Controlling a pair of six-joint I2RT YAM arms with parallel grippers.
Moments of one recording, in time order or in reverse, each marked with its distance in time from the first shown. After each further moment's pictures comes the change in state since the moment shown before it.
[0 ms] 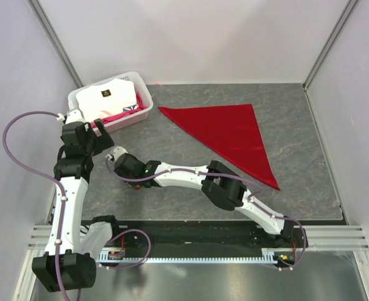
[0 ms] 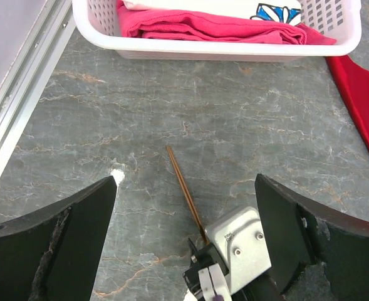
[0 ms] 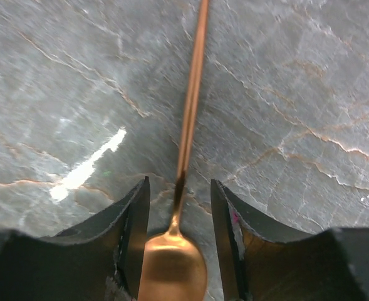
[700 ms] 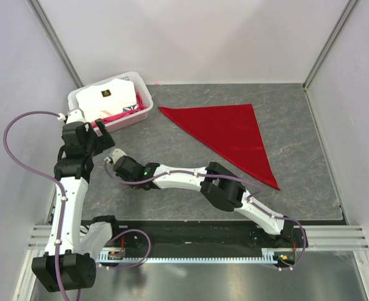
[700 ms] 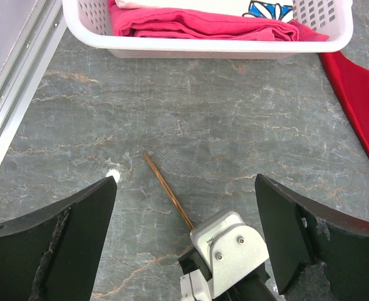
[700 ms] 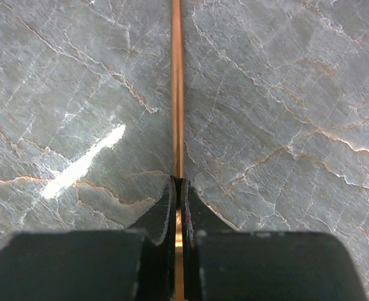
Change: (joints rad) left arm -0.004 -0.002 0.000 0.000 0.017 0.000; right arm 0.010 0.015 0.006 -0.007 0.021 -0.018
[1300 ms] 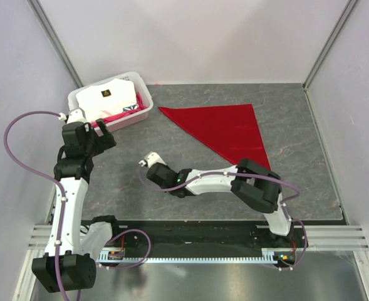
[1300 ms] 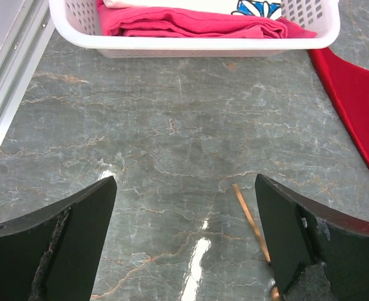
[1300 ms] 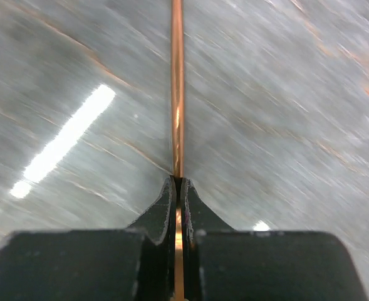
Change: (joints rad) left arm 0.000 -0.004 0.000 0.002 0.030 0.000; right arm -0.020 -0.409 -0.679 0.186 0.137 0.063
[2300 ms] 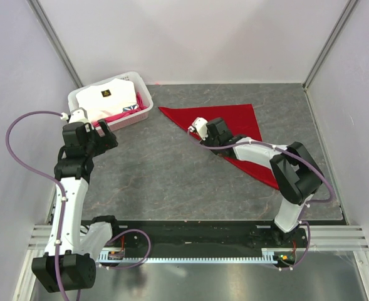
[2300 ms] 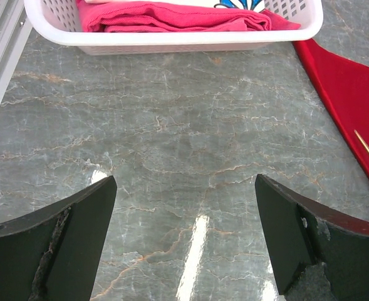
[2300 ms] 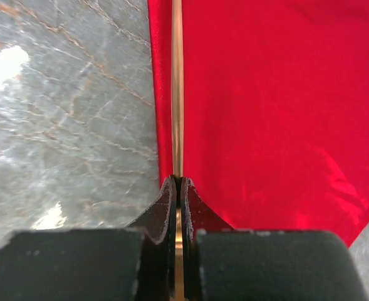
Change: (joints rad) left arm -0.002 0.000 -0.005 0.007 0.056 0.000; right arm -0.591 -0.297 -0.287 0.042 -0.288 -0.622
